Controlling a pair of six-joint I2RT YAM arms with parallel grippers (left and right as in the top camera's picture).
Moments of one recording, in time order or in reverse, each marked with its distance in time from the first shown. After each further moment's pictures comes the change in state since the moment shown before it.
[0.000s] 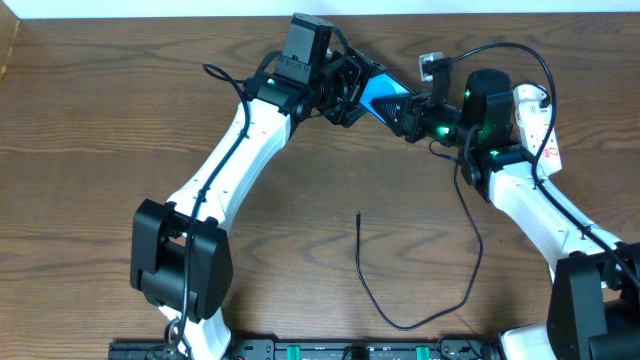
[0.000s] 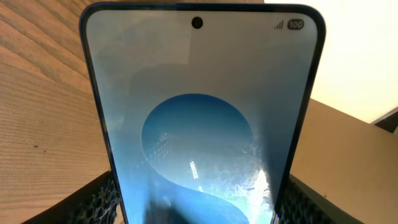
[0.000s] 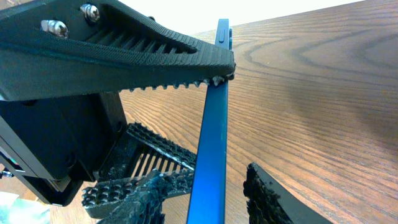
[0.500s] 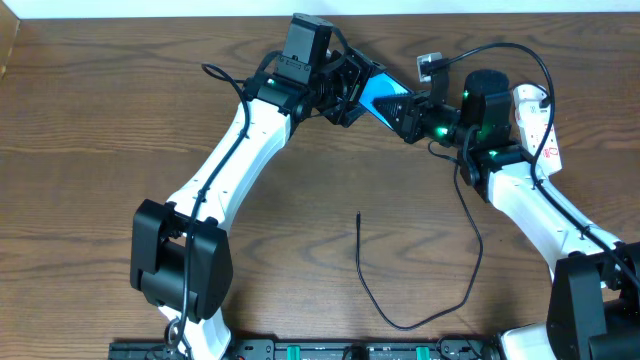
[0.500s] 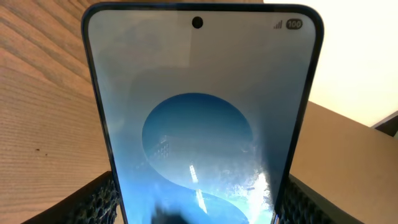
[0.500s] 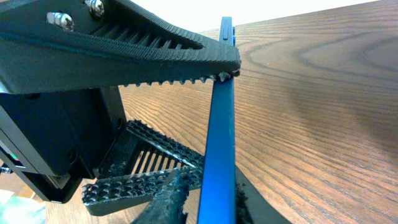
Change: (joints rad) left arm 0.000 0.000 0.000 -0.001 -0.016 0.000; right arm 0.008 0.000 0.000 0.000 0.008 -0.019
